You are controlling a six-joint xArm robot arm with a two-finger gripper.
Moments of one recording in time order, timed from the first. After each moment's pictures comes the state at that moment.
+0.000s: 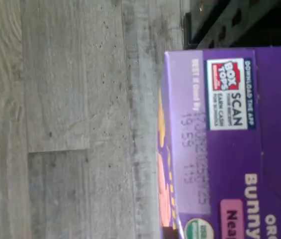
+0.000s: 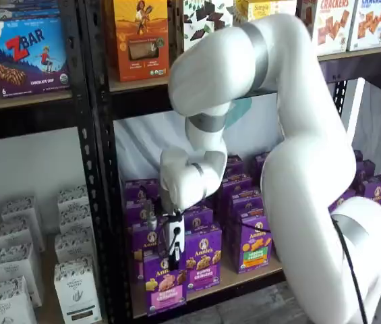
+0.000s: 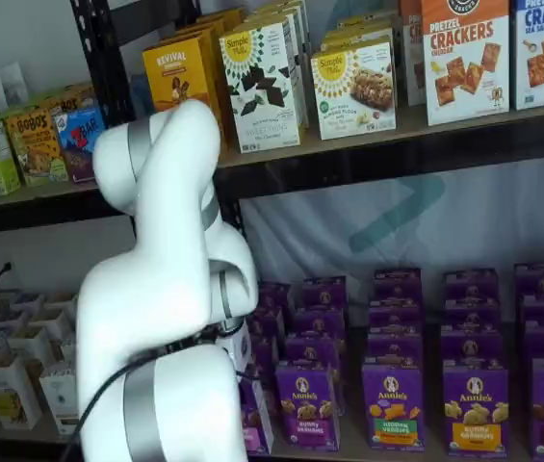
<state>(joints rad) 0.40 0.73 -1.07 0.04 0.27 -1.21</state>
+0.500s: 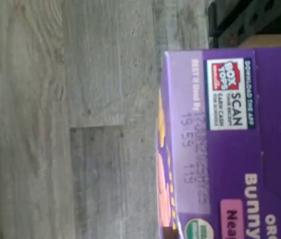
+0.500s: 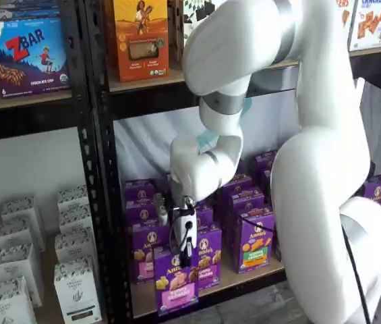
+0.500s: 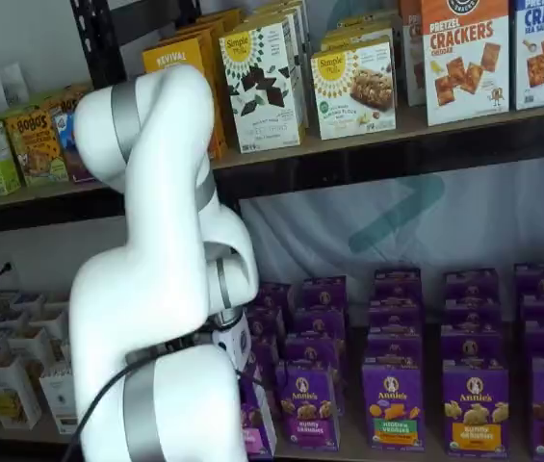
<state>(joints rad) 0.38 0.50 -0.82 -0.04 0.27 -1.15</state>
